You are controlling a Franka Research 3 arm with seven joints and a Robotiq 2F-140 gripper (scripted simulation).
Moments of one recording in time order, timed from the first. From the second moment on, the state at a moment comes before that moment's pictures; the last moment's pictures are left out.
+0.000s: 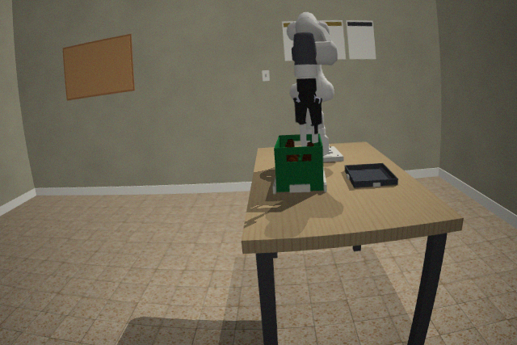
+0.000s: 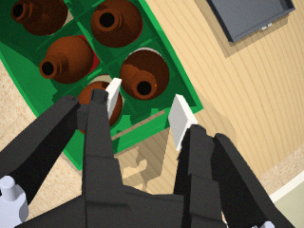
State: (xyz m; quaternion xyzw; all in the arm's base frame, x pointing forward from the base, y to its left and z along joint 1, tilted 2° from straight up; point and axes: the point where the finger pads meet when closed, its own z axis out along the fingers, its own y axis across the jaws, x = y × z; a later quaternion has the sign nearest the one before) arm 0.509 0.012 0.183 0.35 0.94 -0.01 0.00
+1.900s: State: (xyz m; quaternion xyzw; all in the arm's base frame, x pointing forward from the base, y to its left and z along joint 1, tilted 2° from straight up) arm 0.504 0.014 0.224 0.34 0.94 -0.02 -0.01
